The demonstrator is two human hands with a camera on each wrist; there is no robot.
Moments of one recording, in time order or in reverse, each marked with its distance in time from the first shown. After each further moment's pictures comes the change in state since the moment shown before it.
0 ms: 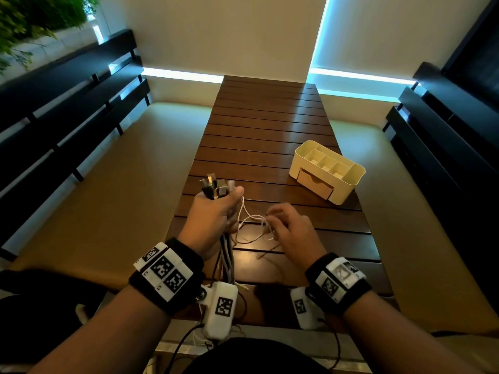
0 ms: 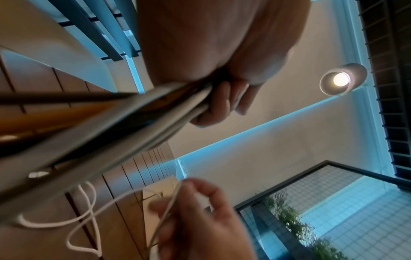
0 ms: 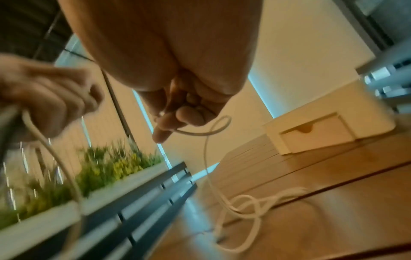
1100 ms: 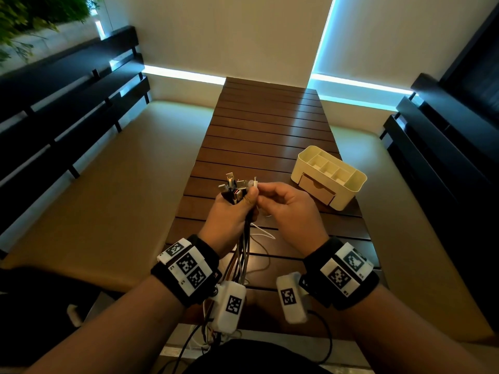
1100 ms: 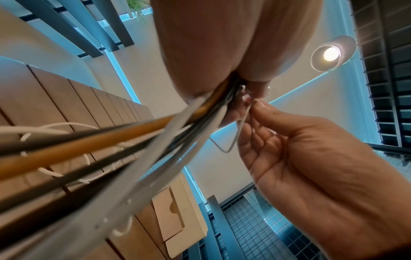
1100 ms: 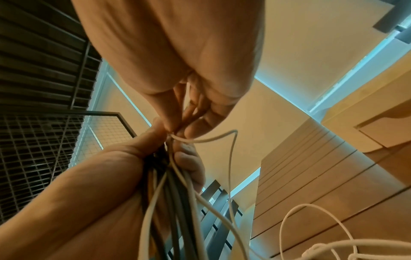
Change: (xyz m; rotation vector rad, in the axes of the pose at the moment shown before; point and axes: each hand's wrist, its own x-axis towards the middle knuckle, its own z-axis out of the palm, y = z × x) left_hand 0.017 -0.014 0.005 0.043 -0.062 0.150; right_hand 0.018 -0.073 -0.001 0.256 0.063 -0.096
